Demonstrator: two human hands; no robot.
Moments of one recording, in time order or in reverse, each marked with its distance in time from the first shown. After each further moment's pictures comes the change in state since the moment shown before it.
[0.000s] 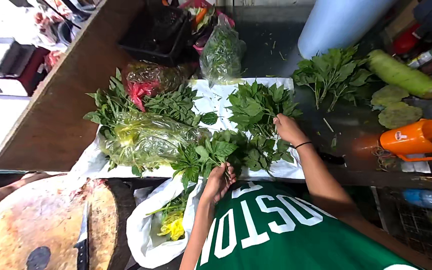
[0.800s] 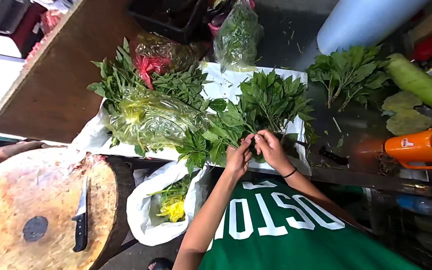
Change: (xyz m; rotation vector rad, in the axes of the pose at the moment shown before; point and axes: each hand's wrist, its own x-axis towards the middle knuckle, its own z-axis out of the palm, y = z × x) left_hand 0.040 0.006 0.067 -0.103 0.225 0.172; right_hand -0.094 -0.081 0.076 0.698 -0.080 -0.255
